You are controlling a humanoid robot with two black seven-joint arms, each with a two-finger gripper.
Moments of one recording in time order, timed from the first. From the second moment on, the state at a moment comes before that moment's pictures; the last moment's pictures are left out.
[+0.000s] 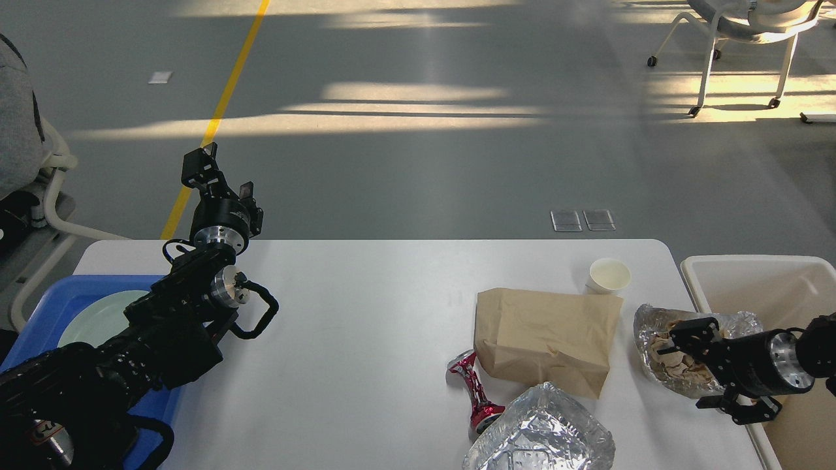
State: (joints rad) left arm -0.88 0.05 -0.56 -0.29 -0.12 0.04 -0.56; right arm 1.12 -0.85 -0.63 1.09 0.00 0.45 -0.08
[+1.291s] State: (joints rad) left arm -0.88 0.05 -0.56 -0.29 -0.12 0.04 -0.56; right arm 0.92 -0.68 -0.60 0.93 0.42 0.38 -0.08
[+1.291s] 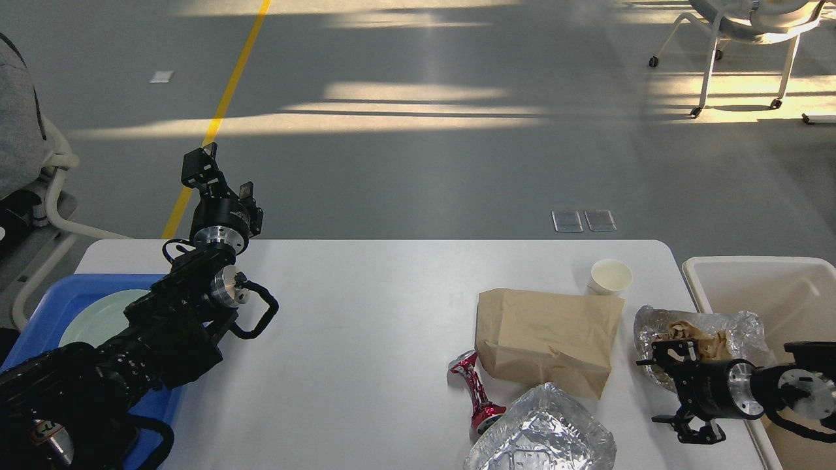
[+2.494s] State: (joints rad) left arm -0.88 0.05 -0.56 -0.29 -0.12 0.04 -0.56; right arm 0.95 -0.77 -0.60 0.93 0.39 0.43 -0.08
